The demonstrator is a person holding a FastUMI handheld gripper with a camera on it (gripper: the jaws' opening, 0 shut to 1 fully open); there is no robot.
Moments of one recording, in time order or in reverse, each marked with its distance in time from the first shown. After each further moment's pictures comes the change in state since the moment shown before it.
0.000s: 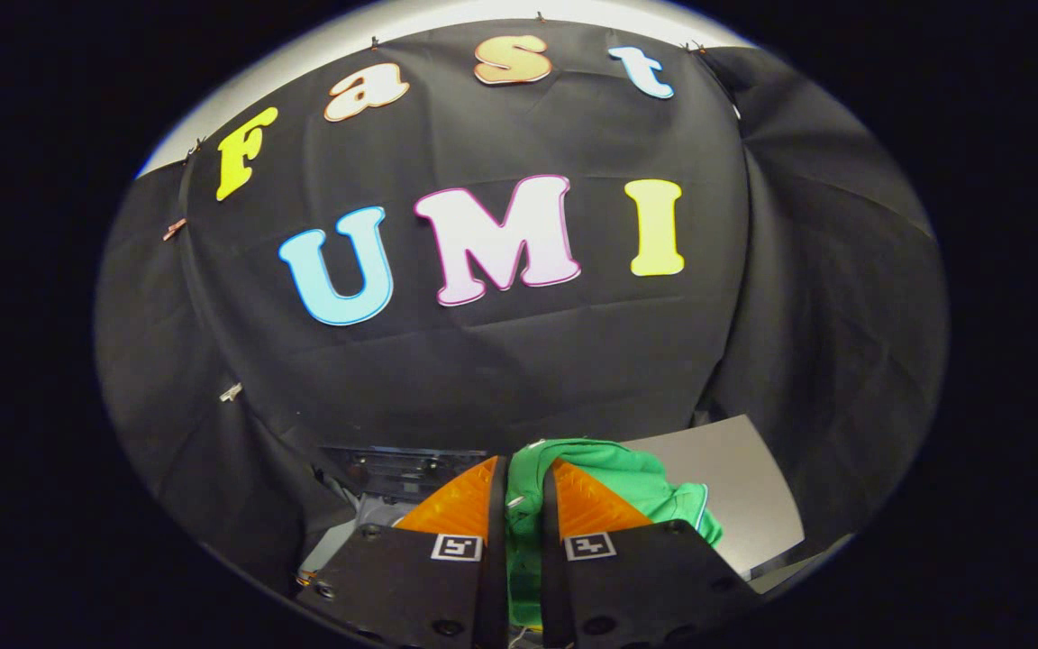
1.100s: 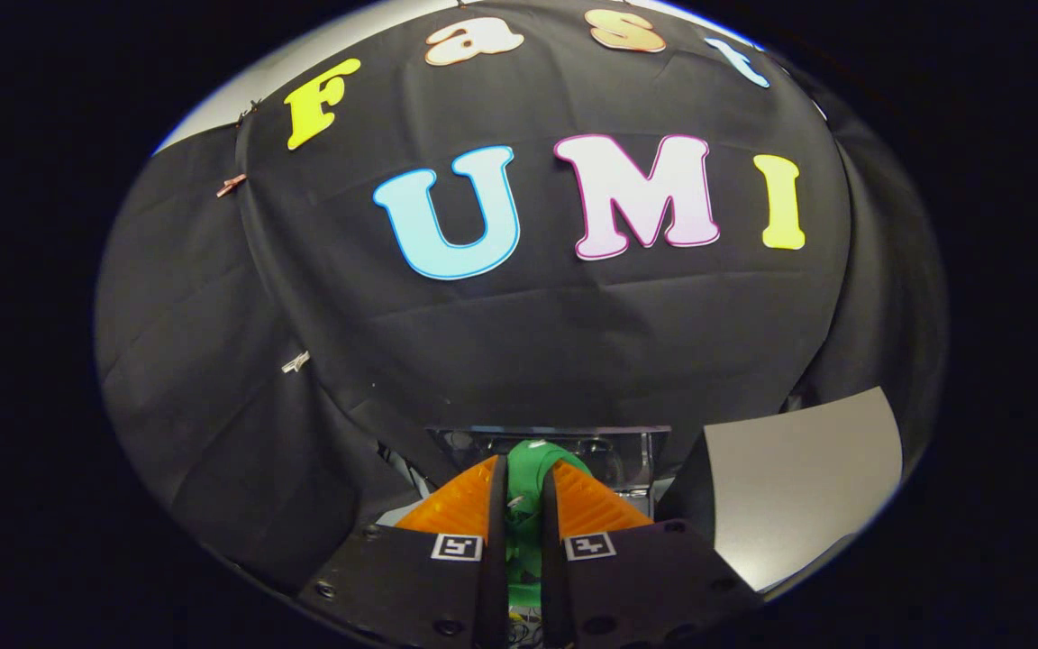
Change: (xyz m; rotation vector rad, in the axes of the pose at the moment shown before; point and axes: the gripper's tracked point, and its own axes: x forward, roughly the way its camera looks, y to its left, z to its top) arm 0.073 0.195 -0.091 -0.032 0.099 0.179
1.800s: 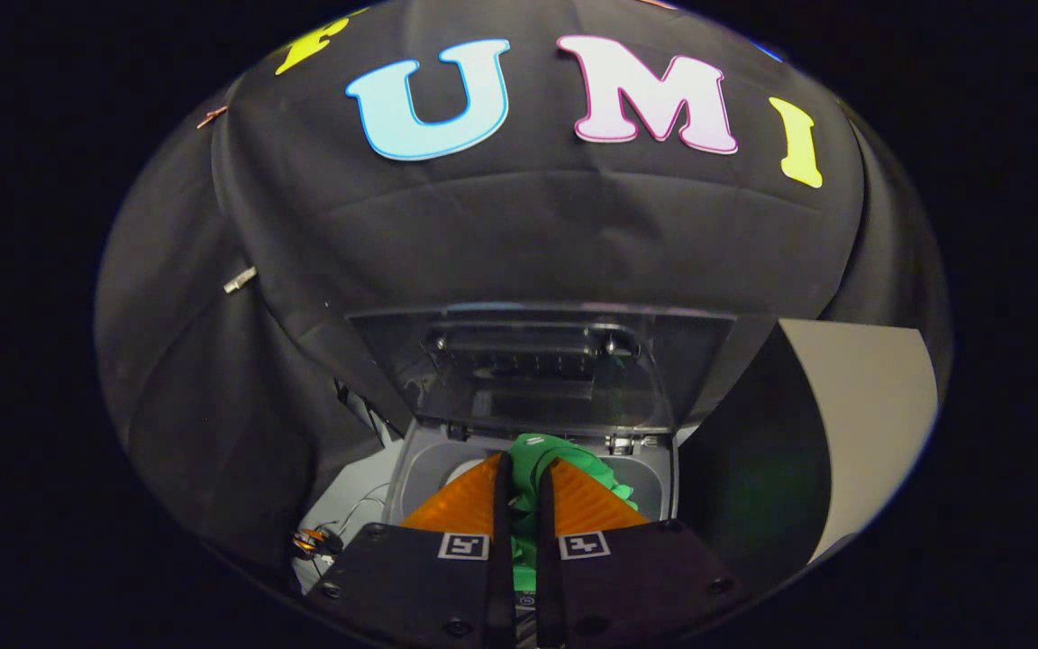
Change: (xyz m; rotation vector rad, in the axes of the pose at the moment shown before) arm 0.123 -0.040 -0.161 -0.060 0.212 -0.110
